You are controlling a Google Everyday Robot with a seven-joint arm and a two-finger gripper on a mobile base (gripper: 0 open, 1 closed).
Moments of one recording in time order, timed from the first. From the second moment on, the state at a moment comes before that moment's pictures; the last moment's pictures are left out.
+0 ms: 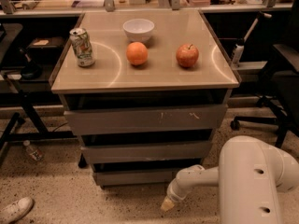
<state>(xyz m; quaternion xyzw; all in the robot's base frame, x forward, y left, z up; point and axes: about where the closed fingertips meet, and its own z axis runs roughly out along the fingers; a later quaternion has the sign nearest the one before) 0.485 -0.089 0.193 -0.52 0.83 0.16 0.09</state>
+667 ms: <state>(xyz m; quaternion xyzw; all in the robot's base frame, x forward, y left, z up) 0.495 -0.085 0.189 -0.53 0.83 0.15 0.09</state>
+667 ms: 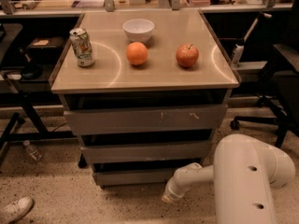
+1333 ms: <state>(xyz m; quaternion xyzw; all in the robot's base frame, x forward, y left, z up) 0.537 -0.075 0.180 -0.54 0.83 0.13 0.11</state>
